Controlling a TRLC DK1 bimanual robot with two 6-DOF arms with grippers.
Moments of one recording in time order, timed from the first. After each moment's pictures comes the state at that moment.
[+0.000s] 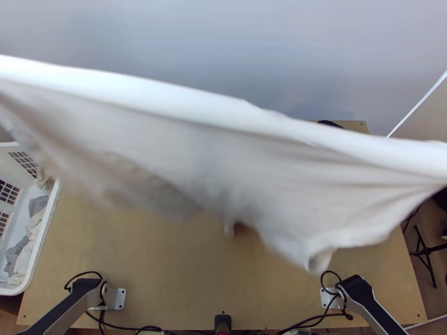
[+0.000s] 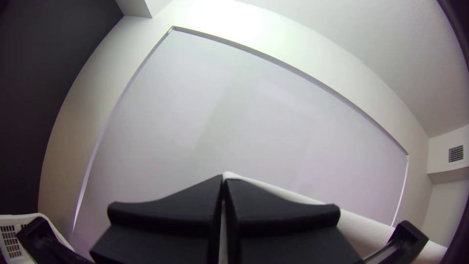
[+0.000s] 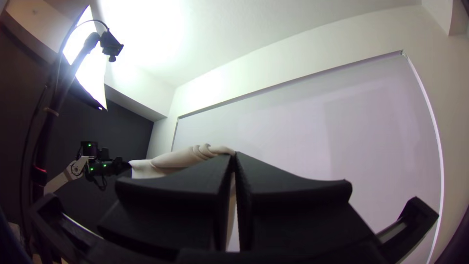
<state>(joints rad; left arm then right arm) 0.03 1.02 1.91 -0.45 -0.23 -0.41 0.39 0.57 1.43 -0.13 -0.20 0.12</state>
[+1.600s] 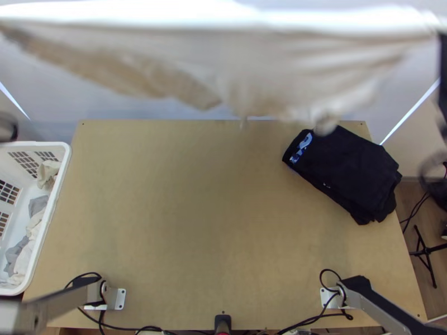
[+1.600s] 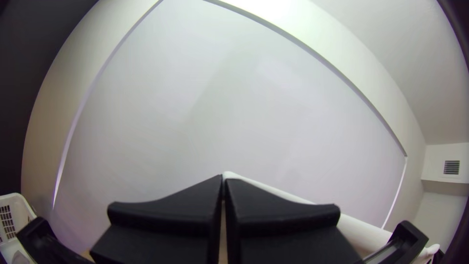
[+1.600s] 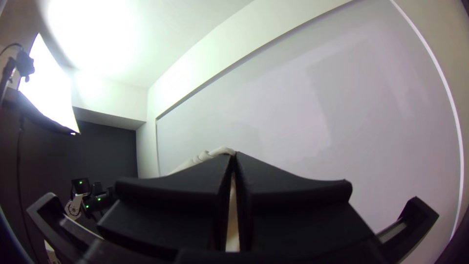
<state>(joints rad) 0.11 1.26 2.03 -0.43 -0.03 -0.53 0.24 1.02 1.71 -0.06 -0.24 0.40</state>
